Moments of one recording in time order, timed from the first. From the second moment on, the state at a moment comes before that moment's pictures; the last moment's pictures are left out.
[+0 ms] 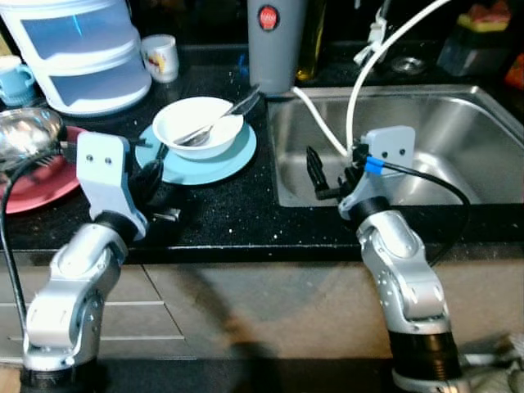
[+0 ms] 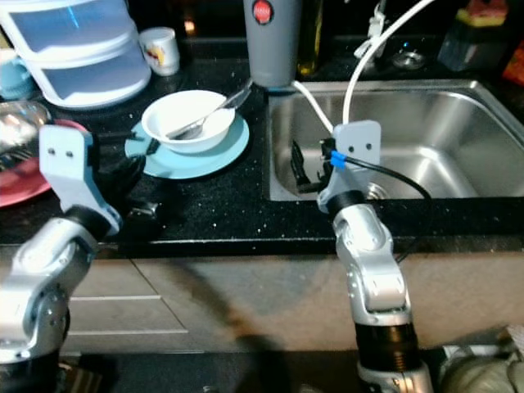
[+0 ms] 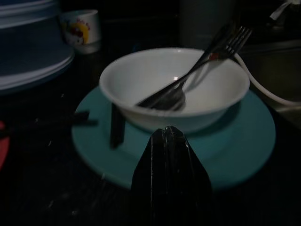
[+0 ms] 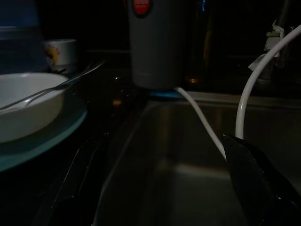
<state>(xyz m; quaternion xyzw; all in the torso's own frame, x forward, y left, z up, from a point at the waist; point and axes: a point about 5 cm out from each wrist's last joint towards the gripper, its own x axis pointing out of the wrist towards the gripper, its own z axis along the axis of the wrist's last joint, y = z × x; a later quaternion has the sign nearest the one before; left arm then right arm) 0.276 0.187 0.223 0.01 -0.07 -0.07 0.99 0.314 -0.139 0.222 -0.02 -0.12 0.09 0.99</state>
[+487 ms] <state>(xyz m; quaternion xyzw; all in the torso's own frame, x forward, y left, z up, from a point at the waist) 0.275 0.184 0.226 0.00 -0.08 -0.08 0.99 0.313 -0.143 0.219 -0.02 -0.12 0.09 0.99</state>
